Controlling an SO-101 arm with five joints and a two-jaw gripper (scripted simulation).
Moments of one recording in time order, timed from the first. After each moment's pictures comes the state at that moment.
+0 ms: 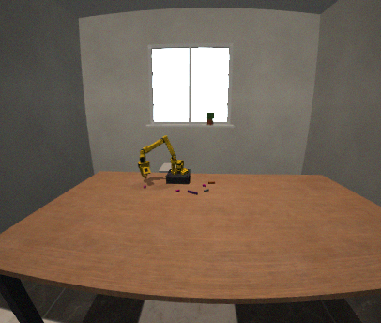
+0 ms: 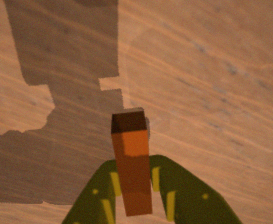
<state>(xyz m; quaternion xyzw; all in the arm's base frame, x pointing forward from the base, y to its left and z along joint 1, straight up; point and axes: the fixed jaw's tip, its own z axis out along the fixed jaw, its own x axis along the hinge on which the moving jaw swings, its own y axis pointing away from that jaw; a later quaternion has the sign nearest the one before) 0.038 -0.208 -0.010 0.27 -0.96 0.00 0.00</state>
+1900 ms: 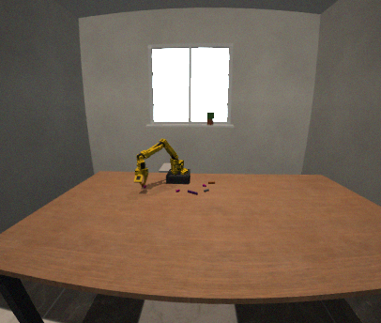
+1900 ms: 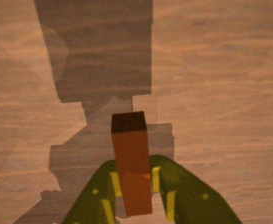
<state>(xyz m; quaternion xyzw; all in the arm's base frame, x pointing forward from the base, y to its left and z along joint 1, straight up) 0.150 -0.186 -0.014 0.02 -1.00 0.00 0.00</state>
